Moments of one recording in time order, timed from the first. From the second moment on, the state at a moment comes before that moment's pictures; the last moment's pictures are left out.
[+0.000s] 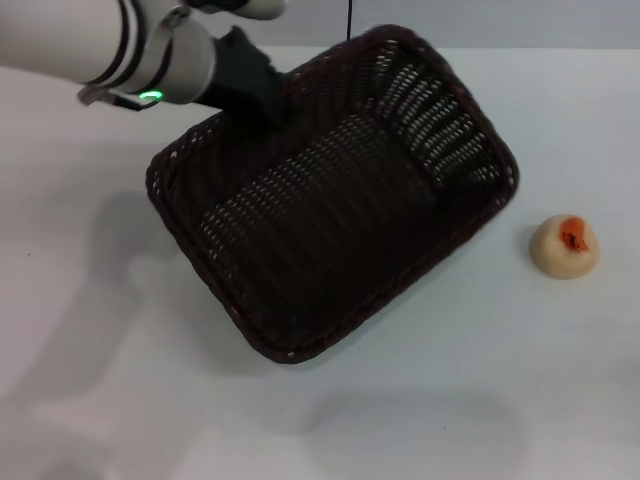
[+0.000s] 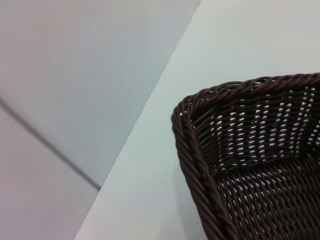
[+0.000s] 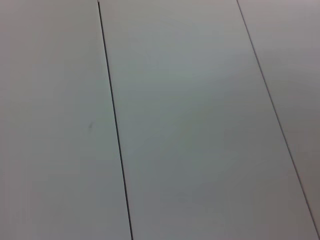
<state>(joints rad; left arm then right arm) -0.64 -2.06 -1.63 -1.37 2.54 -1.09 0.98 -0.01 2.09 0.33 0.28 -1.59 -1.84 0.15</state>
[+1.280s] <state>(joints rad) -0.84 -2.07 -1.65 -1.09 2.26 -1.19 1.42 -0.01 2.08 0.33 0.28 -1.59 -1.85 0.15</state>
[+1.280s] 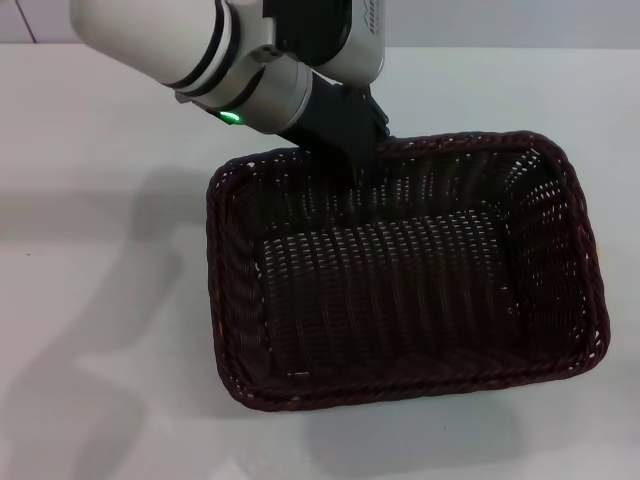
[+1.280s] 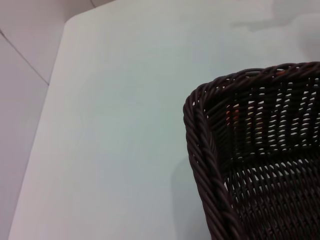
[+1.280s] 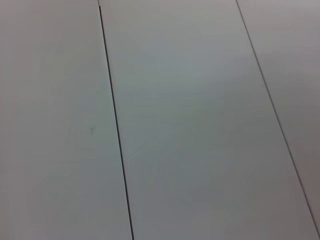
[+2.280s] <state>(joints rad) -0.78 -2.07 -1.74 -1.13 2.18 -0.98 1.41 -0.01 2.08 0.33 0.28 -1.59 -1.85 0.15</state>
